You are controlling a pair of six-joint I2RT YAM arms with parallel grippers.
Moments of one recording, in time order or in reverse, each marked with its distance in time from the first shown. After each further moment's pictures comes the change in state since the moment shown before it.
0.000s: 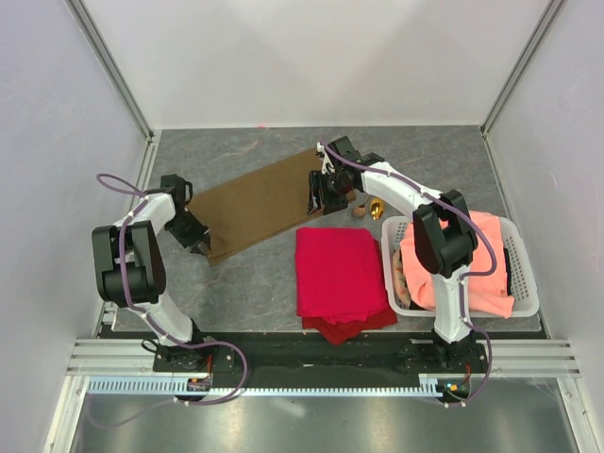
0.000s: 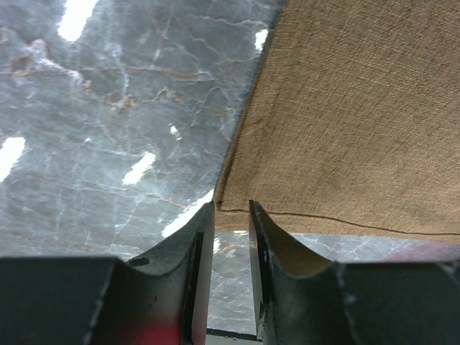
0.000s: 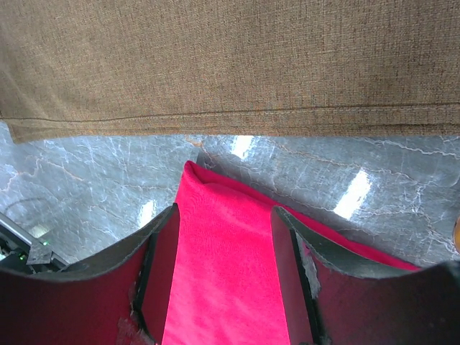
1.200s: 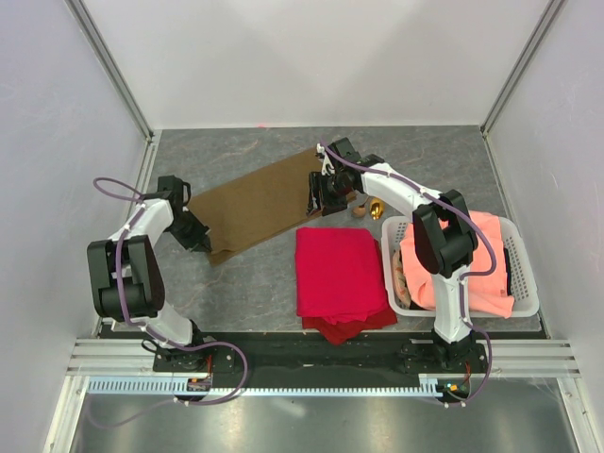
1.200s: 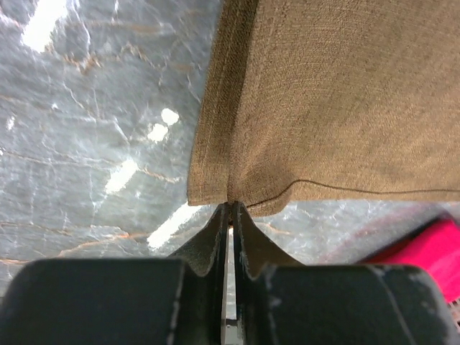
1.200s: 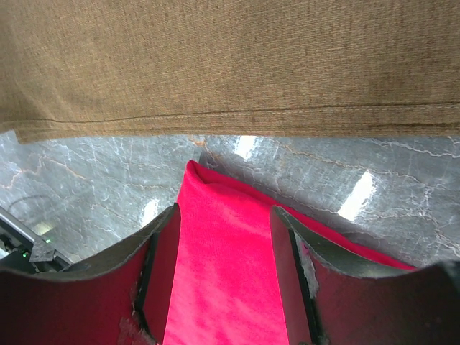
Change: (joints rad) left arm -0.006 -0.100 -0.045 0.010 0.080 -0.003; right arm 0.001 0.000 -0.015 0.018 -0.016 0.003
